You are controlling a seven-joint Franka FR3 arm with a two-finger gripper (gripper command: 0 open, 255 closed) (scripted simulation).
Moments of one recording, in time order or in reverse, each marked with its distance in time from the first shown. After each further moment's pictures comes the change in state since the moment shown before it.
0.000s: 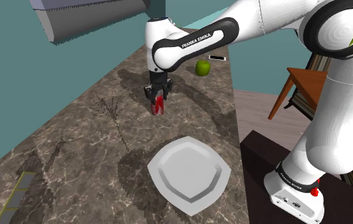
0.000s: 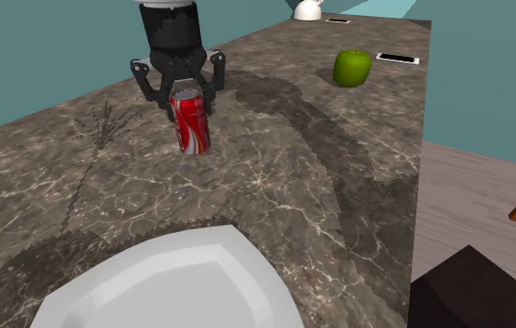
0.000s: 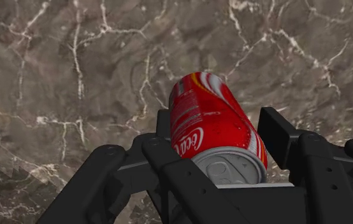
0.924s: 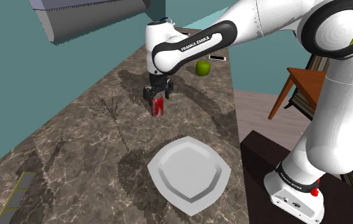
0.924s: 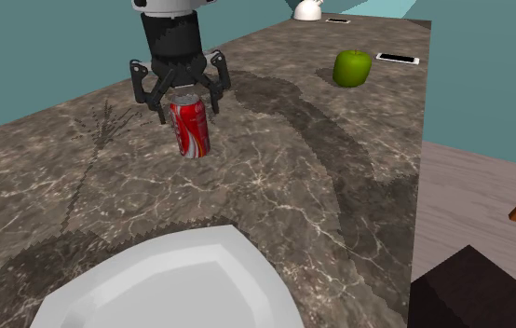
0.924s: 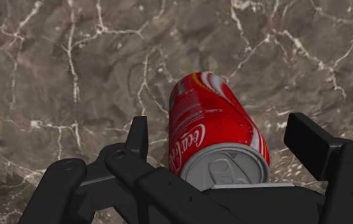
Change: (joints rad) arm 0.002 0.012 -0.001 -0.010 -0.004 0.022 0.004
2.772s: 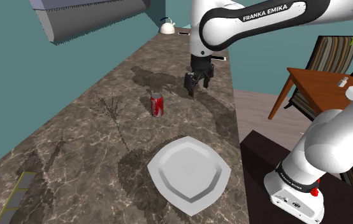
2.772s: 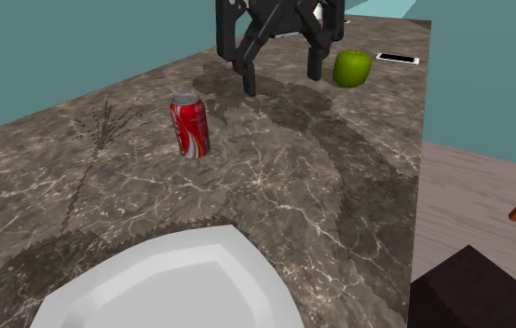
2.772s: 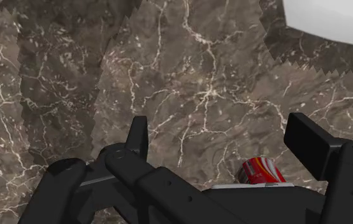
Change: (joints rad) arm -0.063 -0.538 -0.063 -0.385 0.107 -0.215 -0.224
